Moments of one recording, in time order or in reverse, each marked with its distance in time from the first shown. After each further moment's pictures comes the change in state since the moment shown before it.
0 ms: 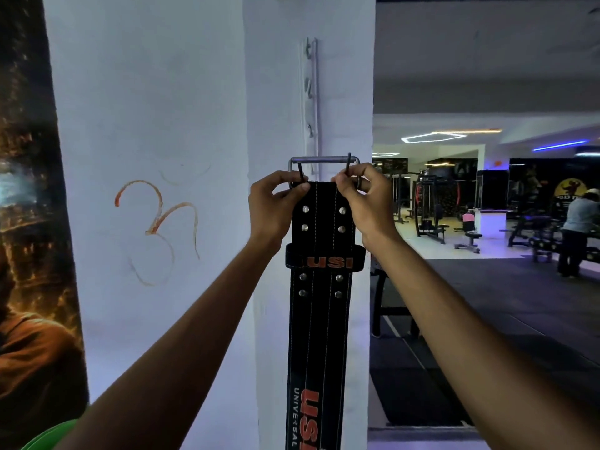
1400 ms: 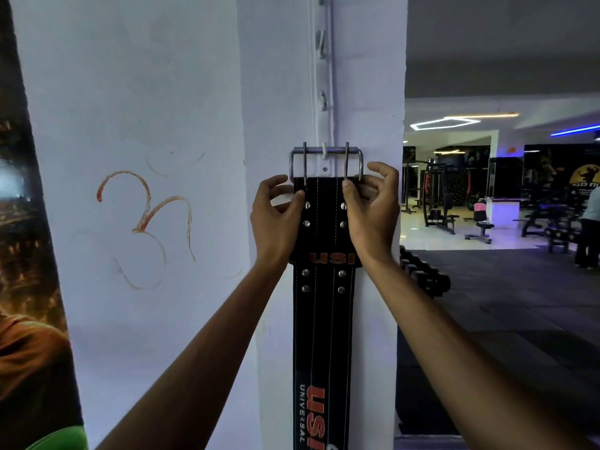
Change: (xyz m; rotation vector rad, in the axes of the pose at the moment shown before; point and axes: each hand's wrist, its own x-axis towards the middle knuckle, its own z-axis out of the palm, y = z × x) left_hand 0.030 -0.091 0.005 0.103 0.151 -0.083; right_hand 0.012 0.090 0.044 -0.034 0.201 -0.045
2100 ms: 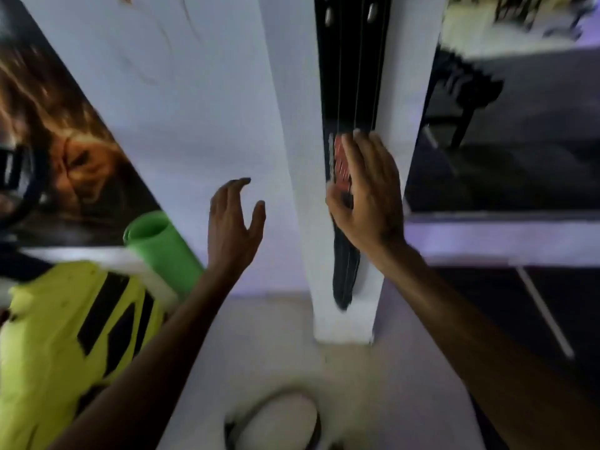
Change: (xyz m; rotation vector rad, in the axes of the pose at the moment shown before) left_hand -0.298 -0.106 -0.221 0.934 -0.314 -0.054; right_hand -0.320 0.008 -0.120 -0.701 -0.525 -0.112
